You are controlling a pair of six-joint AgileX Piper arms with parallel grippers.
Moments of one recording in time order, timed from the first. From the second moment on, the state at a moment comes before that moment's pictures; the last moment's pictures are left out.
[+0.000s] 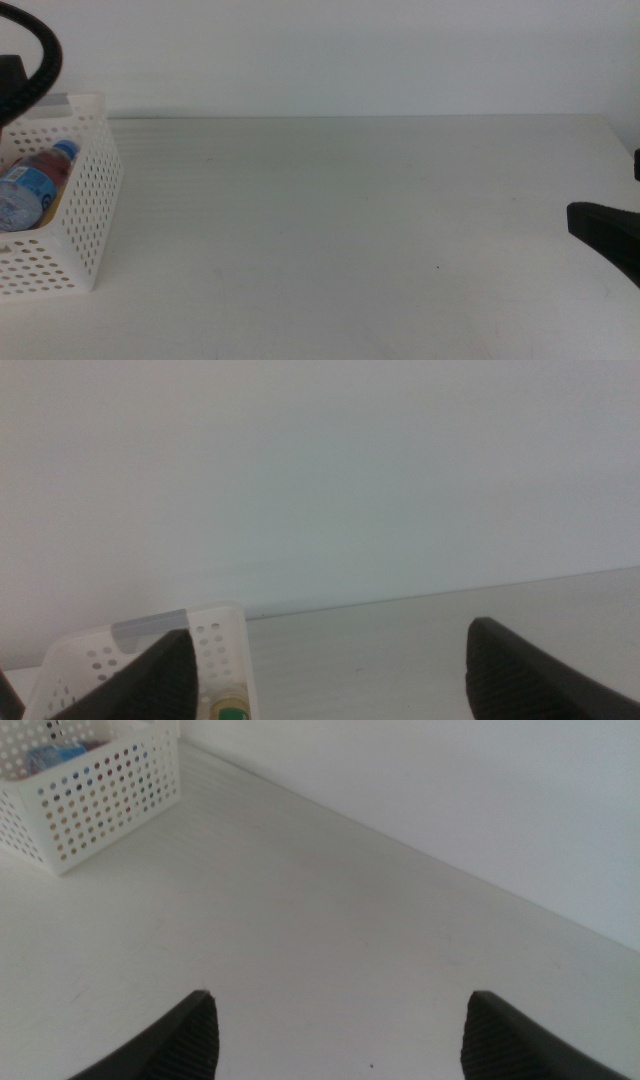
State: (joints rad) left arm -0.02 0.72 -0.79 -0.26 0.30 0.30; right arm 0.59 0.64 -0.77 -0.02 0.56 -0.05
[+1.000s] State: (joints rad) left arm -0.02 0.31 -0.37 -0.16 0.29 0.31; right arm 0.14 0.25 -0.40 -0.03 0.53 -0.05
